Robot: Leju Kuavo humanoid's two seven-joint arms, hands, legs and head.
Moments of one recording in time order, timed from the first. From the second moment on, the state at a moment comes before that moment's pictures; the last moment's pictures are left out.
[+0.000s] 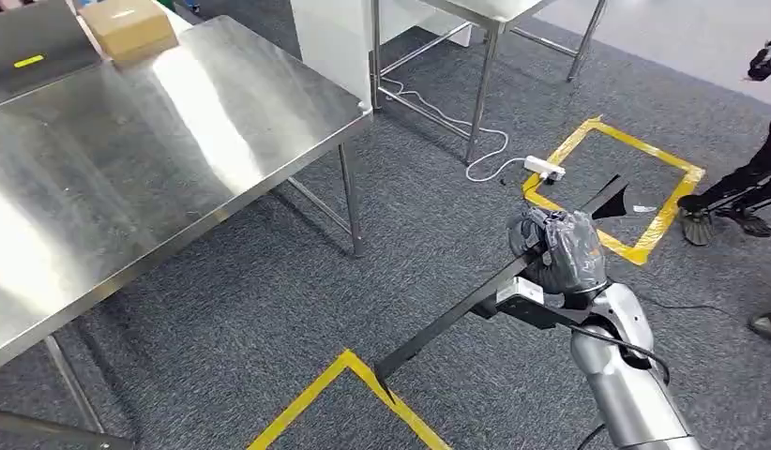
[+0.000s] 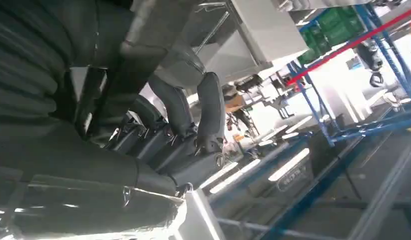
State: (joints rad) left arm -0.06 -0.06 0.33 -0.20 -0.62 0.18 0.09; right arm -0.39 -0.25 0.30 -1.35 0.74 -0.27 -0.46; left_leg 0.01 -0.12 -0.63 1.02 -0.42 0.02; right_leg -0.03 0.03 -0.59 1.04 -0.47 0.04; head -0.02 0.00
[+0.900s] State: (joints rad) left arm -0.08 -0.06 0.33 -0.20 -0.66 0.17 0.09; right arm -0.37 -0.24 0.29 -1.37 0.75 -0.27 -0.45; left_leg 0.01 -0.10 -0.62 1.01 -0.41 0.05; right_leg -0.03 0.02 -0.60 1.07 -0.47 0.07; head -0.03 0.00
